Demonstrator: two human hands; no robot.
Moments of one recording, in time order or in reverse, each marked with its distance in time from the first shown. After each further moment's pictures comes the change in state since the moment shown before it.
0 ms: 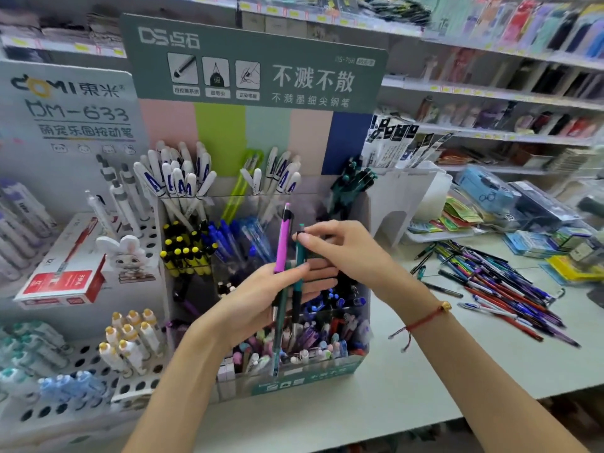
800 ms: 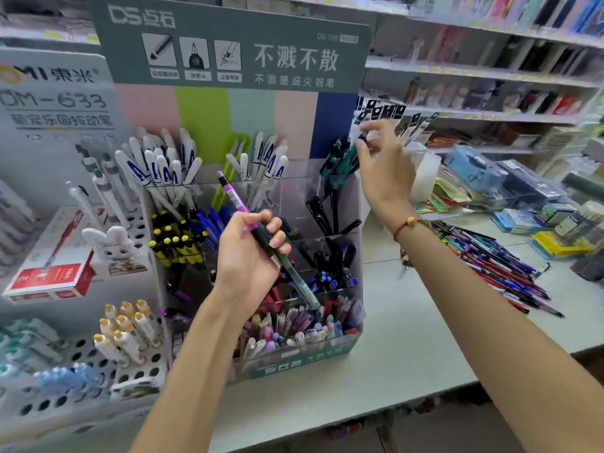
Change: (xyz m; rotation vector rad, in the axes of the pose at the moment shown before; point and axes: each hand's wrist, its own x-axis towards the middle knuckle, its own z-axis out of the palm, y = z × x) left_hand 0.019 0.007 0.002 -0.551 0.217 0.278; right_hand 0.068 0.028 -0.056 -0.428 0.801 -0.131
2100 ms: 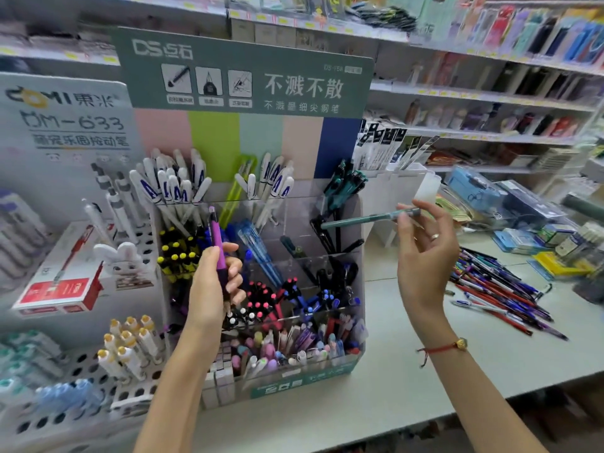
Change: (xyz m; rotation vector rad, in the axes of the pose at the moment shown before) left_hand -0.018 0.015 -0.039 0.434 0.271 0.223; right_hand -0.091 -0.002 -0.051 0.682 0.218 0.221
